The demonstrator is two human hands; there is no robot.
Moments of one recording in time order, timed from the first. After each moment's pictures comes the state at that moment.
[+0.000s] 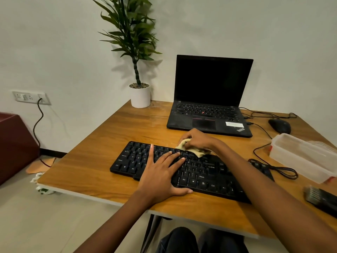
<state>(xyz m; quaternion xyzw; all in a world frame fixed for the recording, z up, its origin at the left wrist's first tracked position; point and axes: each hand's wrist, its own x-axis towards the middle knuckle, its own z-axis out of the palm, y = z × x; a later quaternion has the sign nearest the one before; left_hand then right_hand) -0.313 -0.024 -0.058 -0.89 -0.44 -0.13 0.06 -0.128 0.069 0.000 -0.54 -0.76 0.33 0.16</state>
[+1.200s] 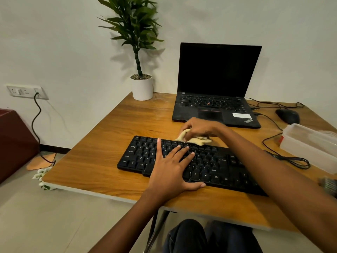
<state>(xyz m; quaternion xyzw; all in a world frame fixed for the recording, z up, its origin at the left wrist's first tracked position) -0.313 -0.024 -0.064 -0.88 -0.43 -0.18 0.09 -0.148 0.093 0.010 -0.53 -0.77 0.36 0.08</state>
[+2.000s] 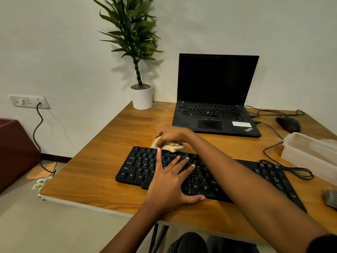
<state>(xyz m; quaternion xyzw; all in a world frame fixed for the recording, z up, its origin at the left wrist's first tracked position) -0.314 -0.022 -0.063 -0.89 -0.41 -0.19 0.08 -0.223 0.116 0.013 -0.49 -0.80 0.36 0.07</state>
